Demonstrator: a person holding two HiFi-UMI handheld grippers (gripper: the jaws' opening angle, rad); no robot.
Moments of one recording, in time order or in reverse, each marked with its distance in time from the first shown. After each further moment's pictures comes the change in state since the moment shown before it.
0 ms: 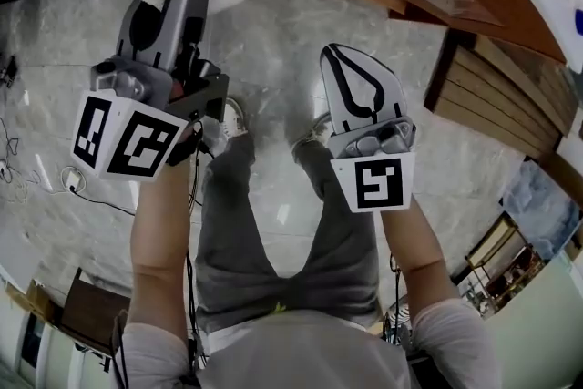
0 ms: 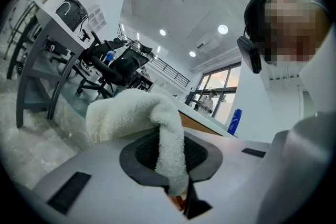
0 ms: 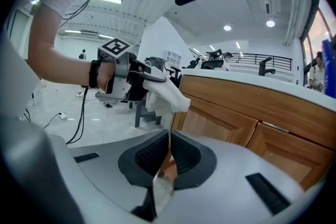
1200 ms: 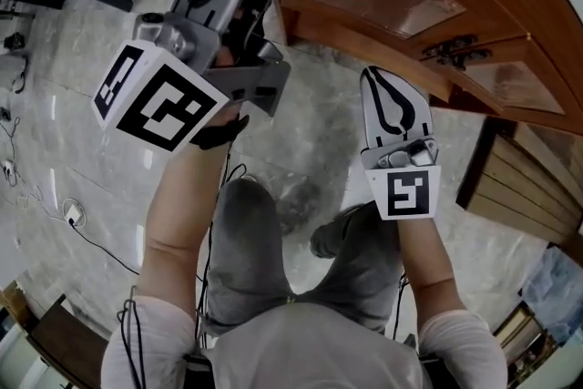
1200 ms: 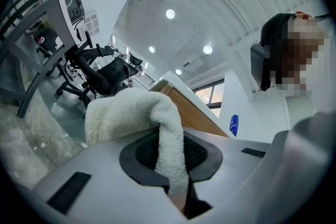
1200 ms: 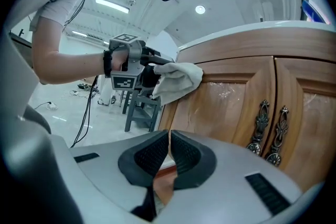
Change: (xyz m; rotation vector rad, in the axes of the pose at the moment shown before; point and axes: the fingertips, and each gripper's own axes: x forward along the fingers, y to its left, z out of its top) left arm 0.067 0.037 -0.032 0.004 -0.216 -0.198; right arm 0.105 -0.030 -0.093 -0.013 -0.283 -0.055
